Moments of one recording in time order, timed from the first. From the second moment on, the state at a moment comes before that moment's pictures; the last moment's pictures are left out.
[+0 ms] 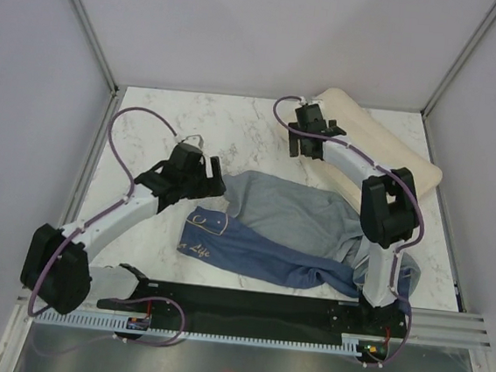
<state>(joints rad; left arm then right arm) -0.47 1.22 0.83 -0.40 -0.07 -0.57 0.41 2.01 1.59 -0.44 0.39 0.20</state>
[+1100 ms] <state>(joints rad) -0.01 1.81 1.29 -0.44 -0.22 -0.56 0.20 1.39 1.18 -0.34 0.39 0.32</state>
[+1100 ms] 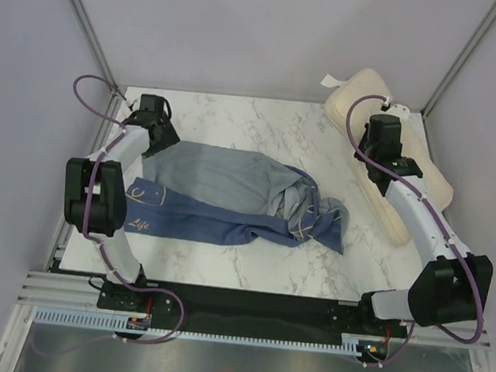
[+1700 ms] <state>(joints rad) -0.67 1.50 1.11 -0.40 -0.08 -0.47 0.24 1.56 1.19 -0.35 0.03 0.31</state>
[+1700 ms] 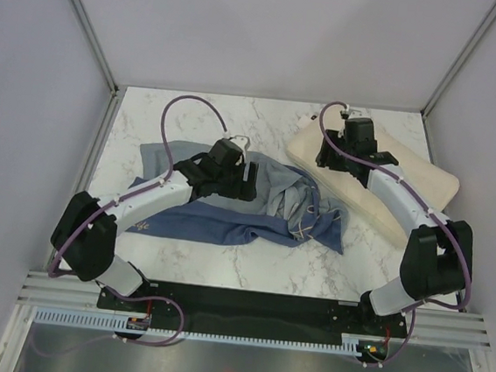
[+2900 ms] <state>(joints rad) -0.92 1.25 0.73 -0.37 0.12 -0.39 0.38 1.88 1.30 -0.32 0.02 0.38</state>
